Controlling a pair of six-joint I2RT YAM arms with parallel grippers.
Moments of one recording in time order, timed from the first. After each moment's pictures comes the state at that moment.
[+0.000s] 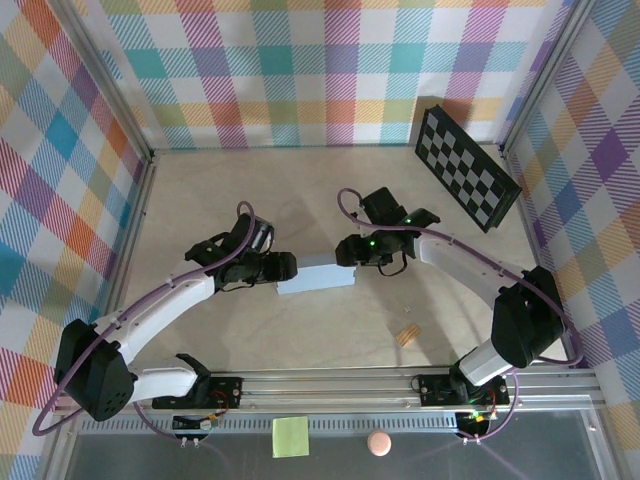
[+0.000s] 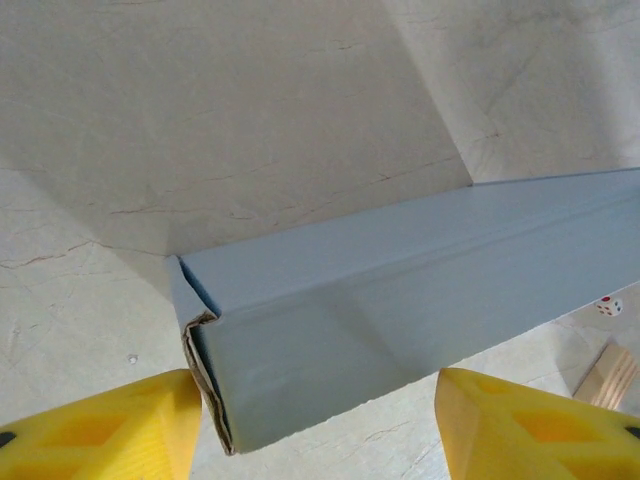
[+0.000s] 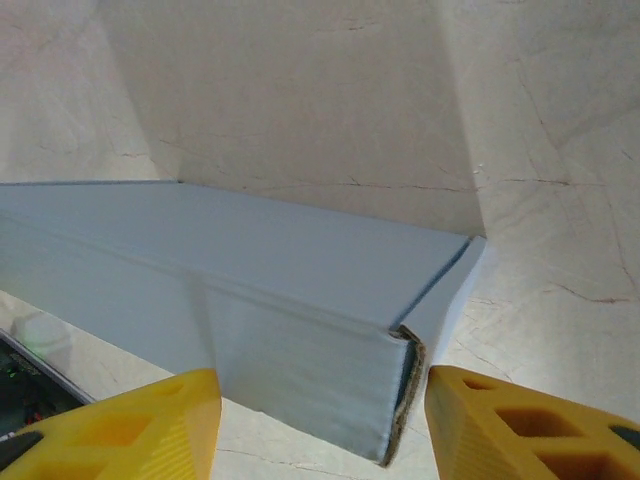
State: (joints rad) left arm -0.58 1.24 0.95 -0.70 0.11 -0.63; right arm 0.63 1.53 1.19 -0.73 -0.31 0.43
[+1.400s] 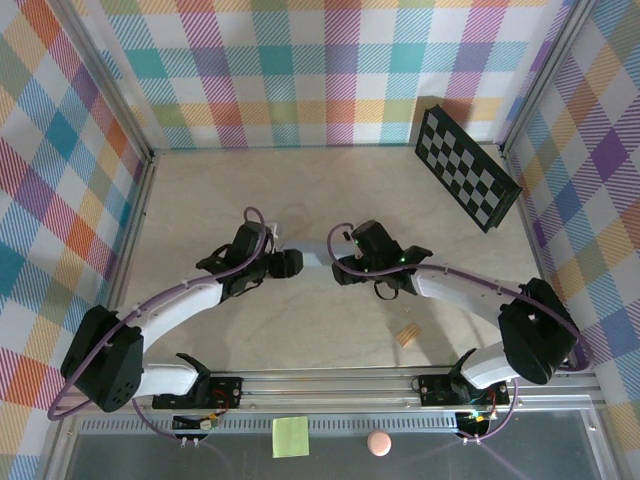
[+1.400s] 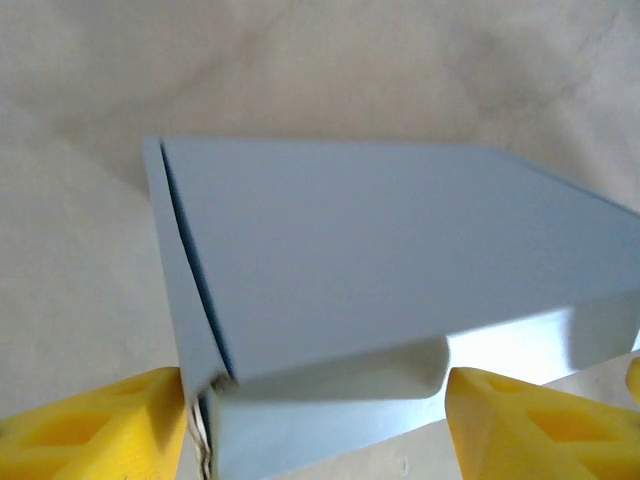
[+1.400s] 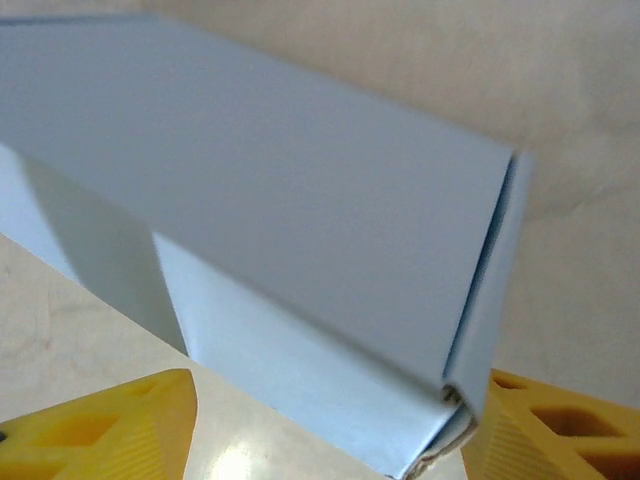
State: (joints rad) left arm -0.57 1.28 0.71 -0.23 0.10 -0.53; right arm 0.78 1.43 0.87 -0.35 0.00 0.34
